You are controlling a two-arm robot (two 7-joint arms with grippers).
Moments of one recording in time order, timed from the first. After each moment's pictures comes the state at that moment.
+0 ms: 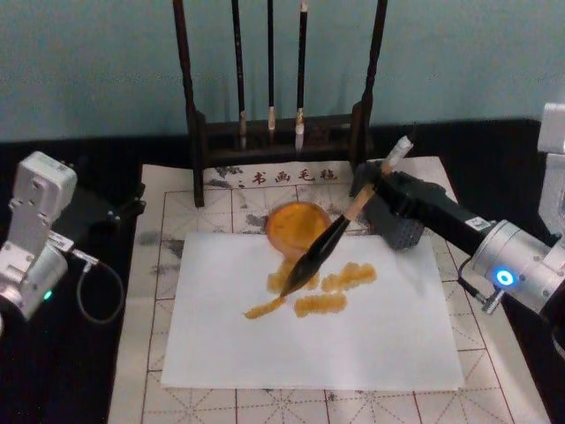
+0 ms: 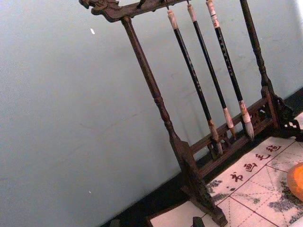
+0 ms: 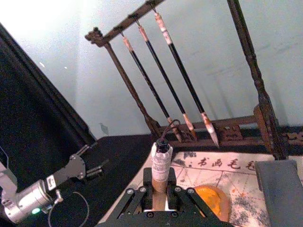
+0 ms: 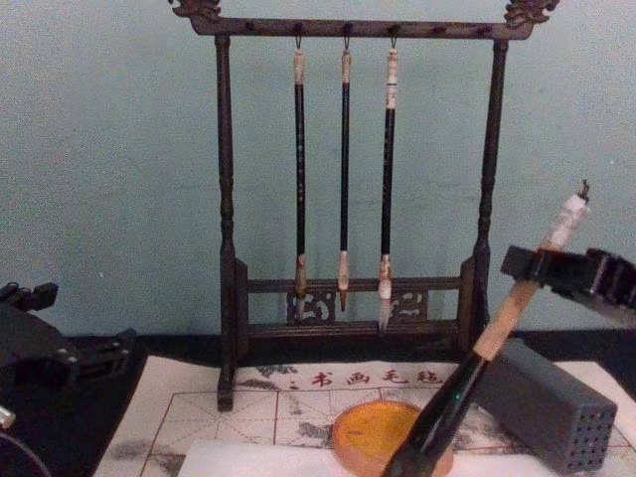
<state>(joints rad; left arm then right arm) -0.20 0.60 0.45 -1.41 -0.25 -0.12 0.03 0.15 0.59 -0.42 -1.64 1.05 0.13 0.31</state>
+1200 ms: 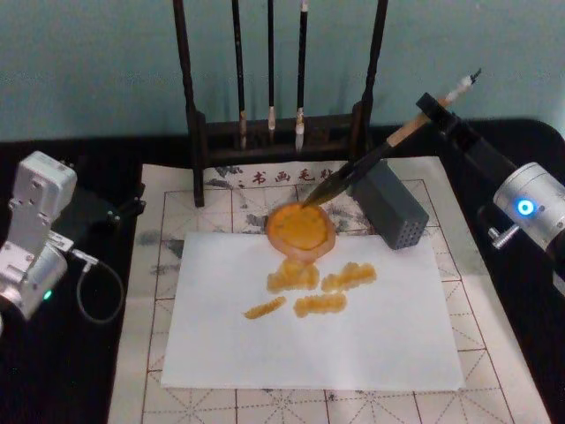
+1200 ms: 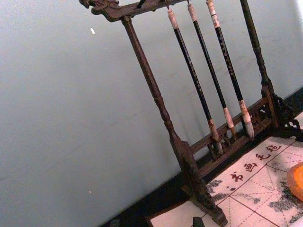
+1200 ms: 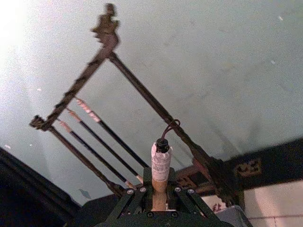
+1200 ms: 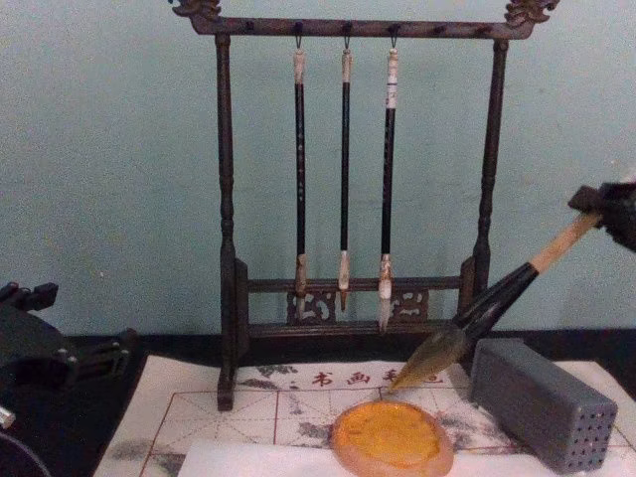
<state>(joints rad) -0.20 0.60 0.45 -1.41 -0.25 -0.12 0.03 0.30 0.48 -0.33 -1.43 1.25 0.13 0.23</state>
